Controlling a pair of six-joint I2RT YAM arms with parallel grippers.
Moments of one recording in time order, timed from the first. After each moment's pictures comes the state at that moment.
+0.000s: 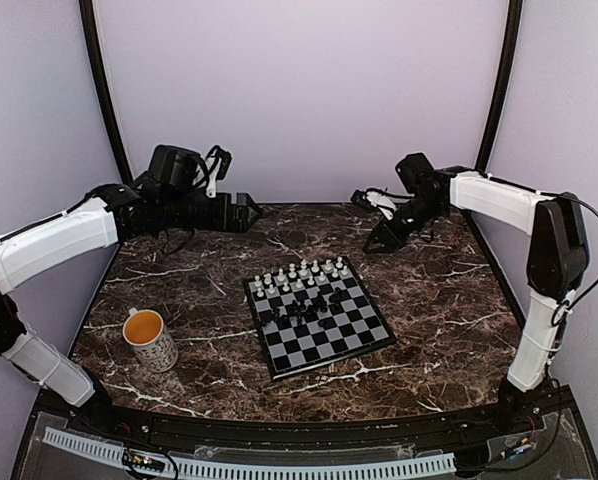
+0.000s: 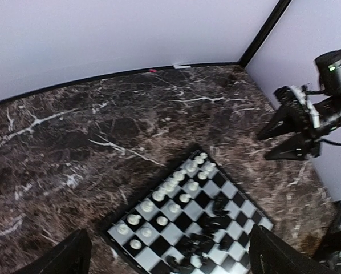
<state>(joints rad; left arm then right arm) -0.65 1.42 1.33 -0.43 0.03 -0.38 0.40 1.87 1.59 -0.80 -0.50 -0.53</state>
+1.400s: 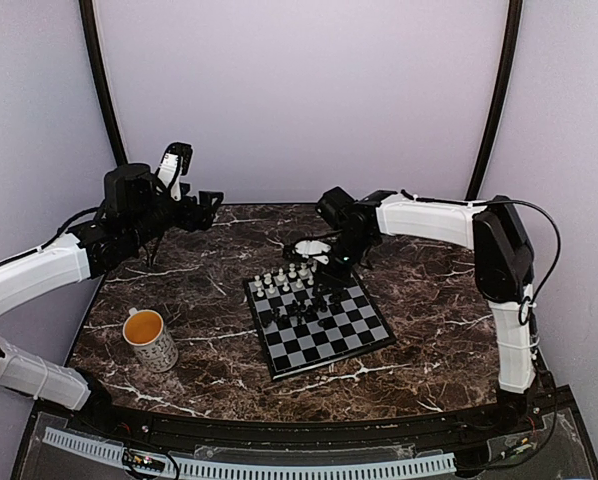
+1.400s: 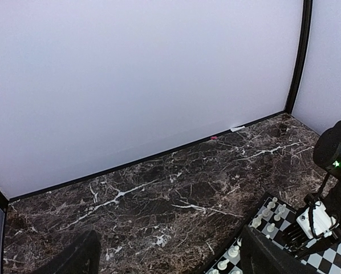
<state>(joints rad) -0.55 1.22 0.97 0.05 -0.16 -0.01 0.75 2.13 1.77 -0.85 -0.31 -0.63</state>
